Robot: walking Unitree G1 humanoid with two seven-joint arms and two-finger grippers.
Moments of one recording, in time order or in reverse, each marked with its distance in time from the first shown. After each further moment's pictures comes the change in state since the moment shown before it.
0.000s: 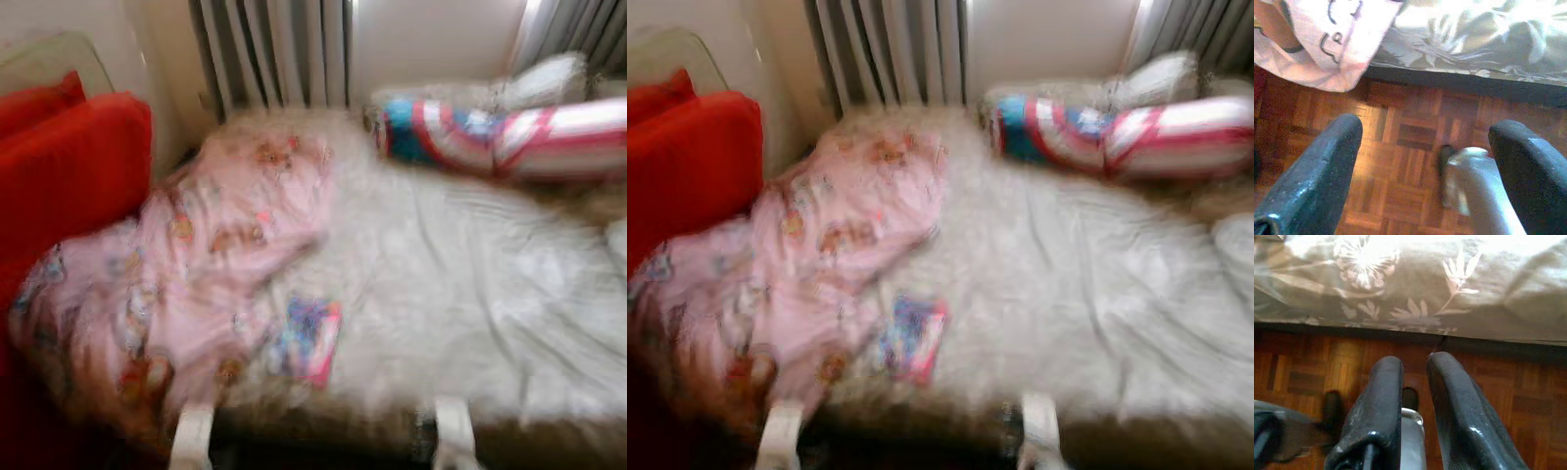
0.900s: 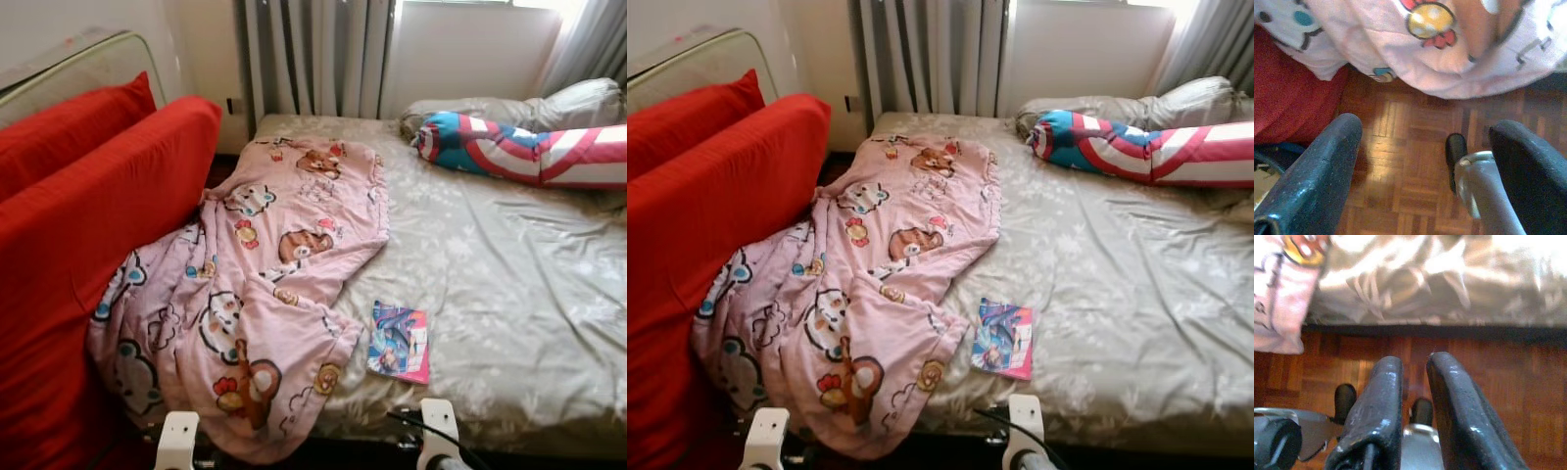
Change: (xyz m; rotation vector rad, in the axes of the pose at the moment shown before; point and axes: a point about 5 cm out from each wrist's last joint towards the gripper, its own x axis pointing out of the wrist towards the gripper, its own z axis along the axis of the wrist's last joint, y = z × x) left arm -0.001 0.010 0.000 0.008 -0.001 0.022; right arm 0.002 0.010 0.009 -0.002 -0.021 0.027
